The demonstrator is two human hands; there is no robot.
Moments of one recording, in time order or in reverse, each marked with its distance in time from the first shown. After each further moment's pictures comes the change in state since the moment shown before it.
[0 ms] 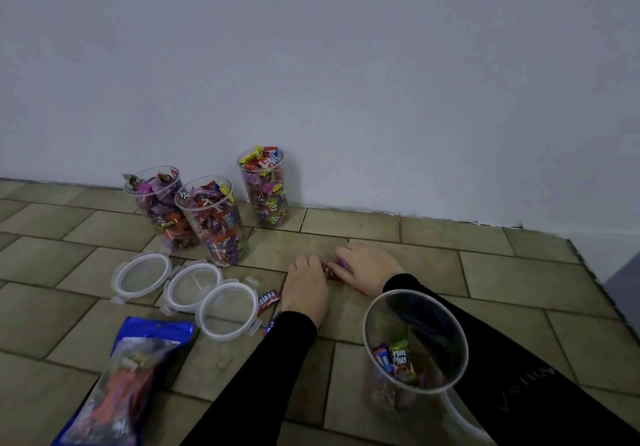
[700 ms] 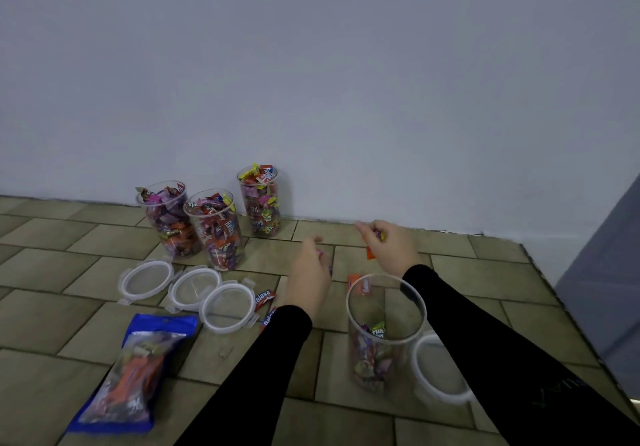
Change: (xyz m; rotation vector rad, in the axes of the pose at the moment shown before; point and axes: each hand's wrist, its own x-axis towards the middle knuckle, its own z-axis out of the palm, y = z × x) left_hand -0.027 0.024 -0.049 -0.851 0.142 -0.082; right_hand -0.047 -0.004 -0.076 0.757 0.411 0.463
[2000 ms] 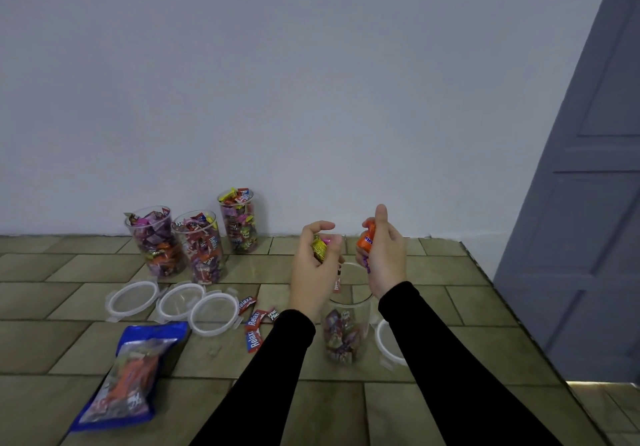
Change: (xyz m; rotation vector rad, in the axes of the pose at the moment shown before) left_hand -0.083 0.084 -0.020 -0.692 -0.031 0.255; right_hand -0.096 -0.083 -0.039 0.810 0.392 0.222
